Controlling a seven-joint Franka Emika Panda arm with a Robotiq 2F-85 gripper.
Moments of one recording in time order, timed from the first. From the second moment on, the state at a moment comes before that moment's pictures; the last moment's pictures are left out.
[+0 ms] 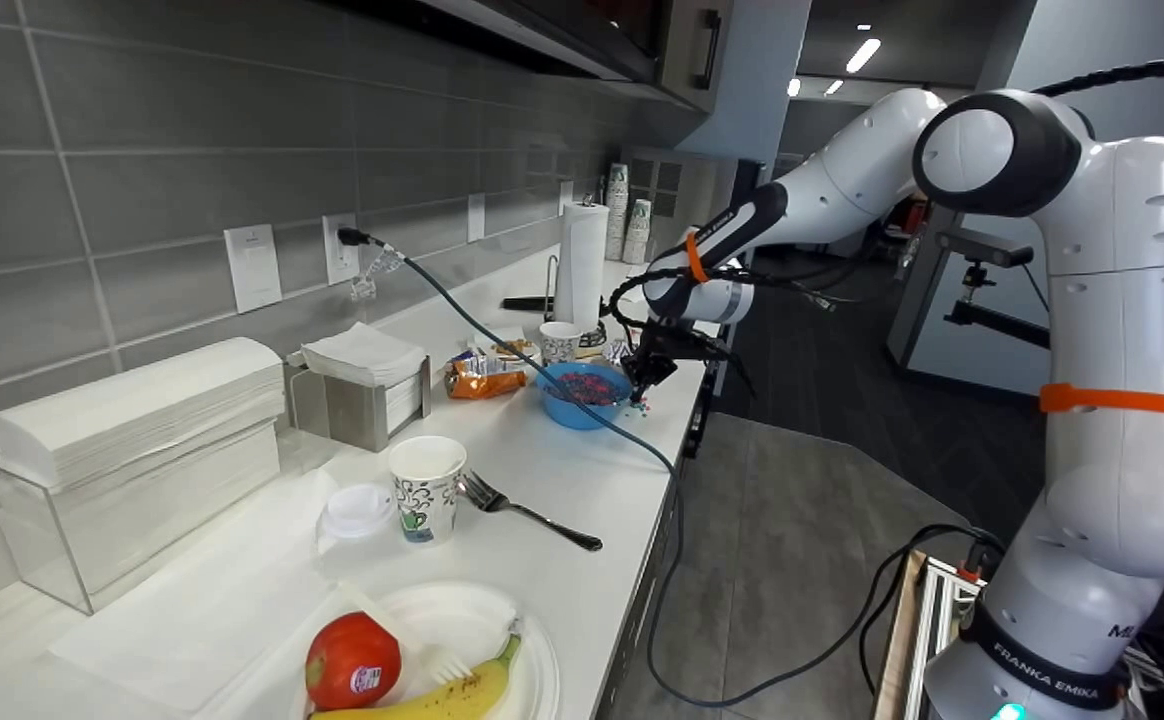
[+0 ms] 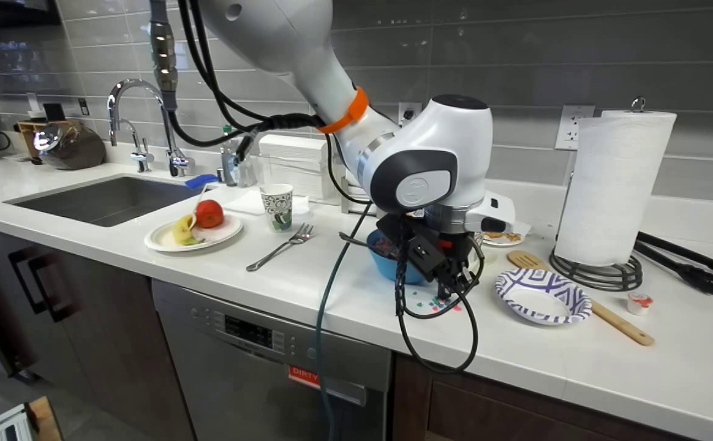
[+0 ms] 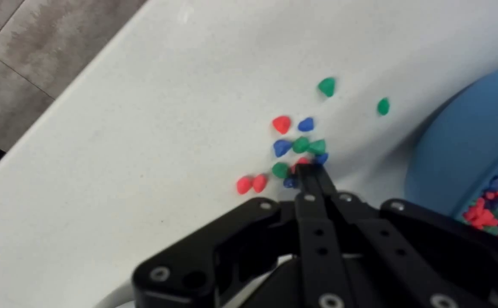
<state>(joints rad) -0.24 0.38 -0.07 -2.04 0.29 2.61 -0.13</state>
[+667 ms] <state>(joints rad) -0.26 0.40 -0.04 -2.03 0.31 2.66 -0.16</state>
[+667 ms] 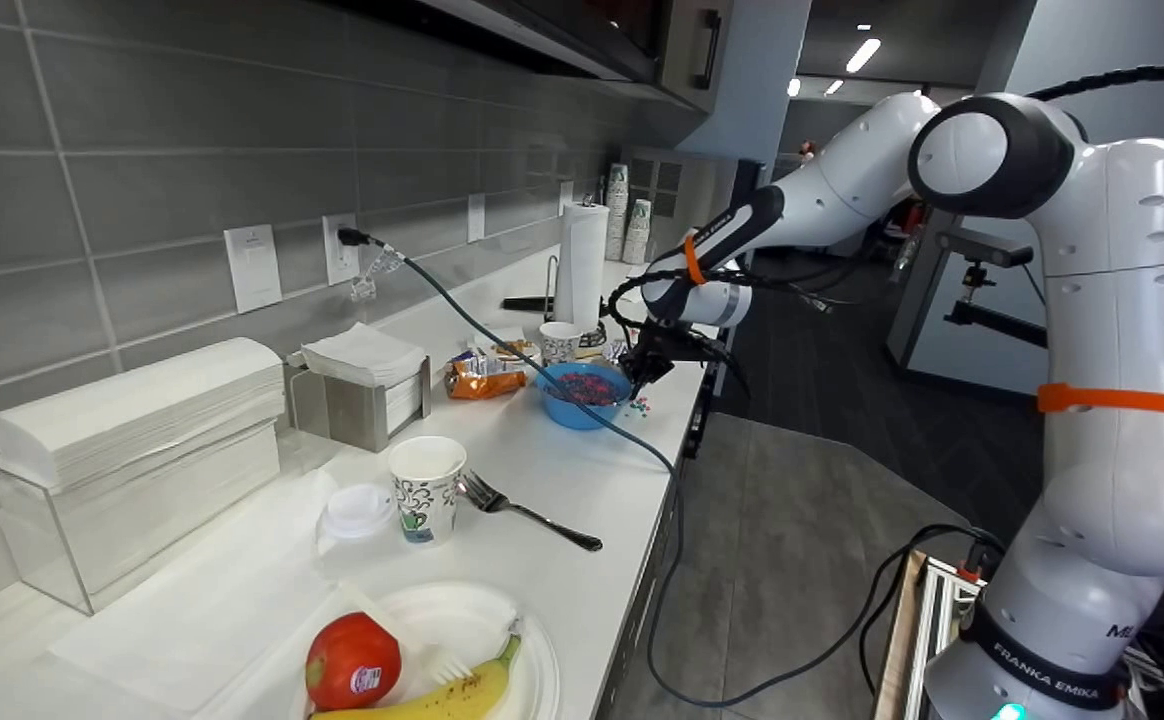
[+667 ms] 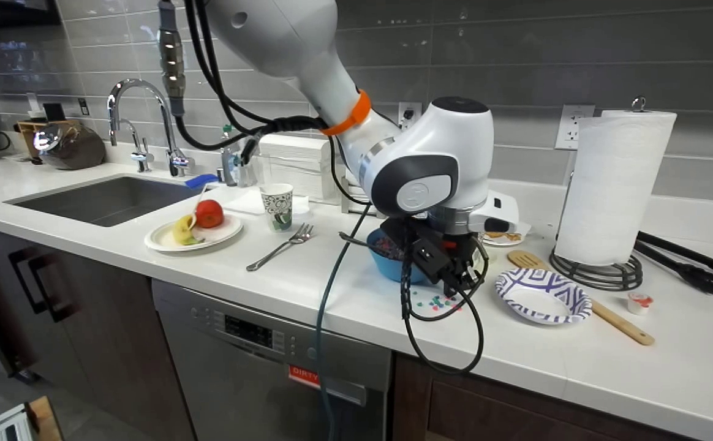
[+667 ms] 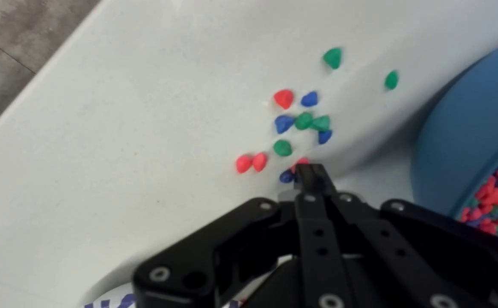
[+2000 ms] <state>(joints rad) -0.29 0.43 -0.05 -2.01 0.27 2.75 -0.15</state>
